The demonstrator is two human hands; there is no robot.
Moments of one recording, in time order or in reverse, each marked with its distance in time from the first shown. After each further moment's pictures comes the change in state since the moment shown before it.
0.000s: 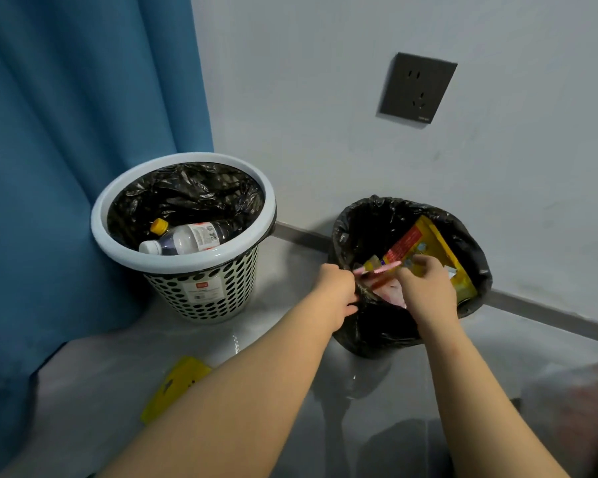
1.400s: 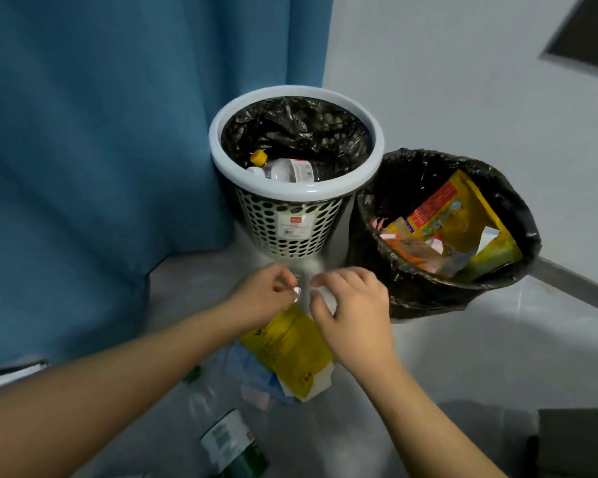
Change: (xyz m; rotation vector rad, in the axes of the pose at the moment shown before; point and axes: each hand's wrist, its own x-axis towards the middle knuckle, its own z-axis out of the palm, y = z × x) left_hand -0.064 -0.082 -0.227 0.555 0.175 0.269; right_hand -0.171 -0.014 0.133 -0.323 -0.259 -0.880
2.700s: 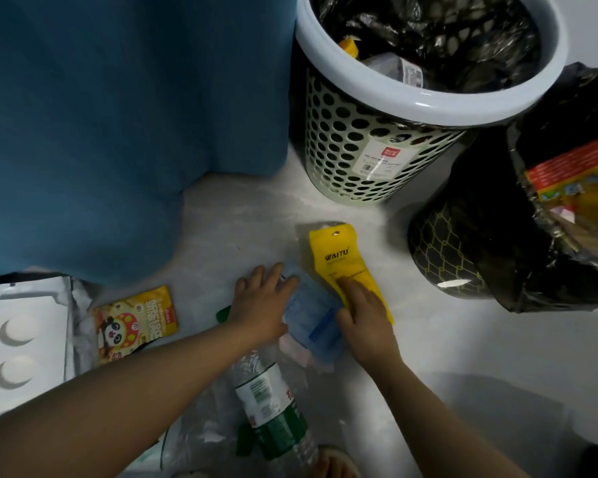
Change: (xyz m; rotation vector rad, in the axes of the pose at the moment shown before) left_hand 0.016 -0.180 0.021 0.909 -0.150 -0.063; right_hand -0.050 0.040 0.143 0.160 -0.650 0.357
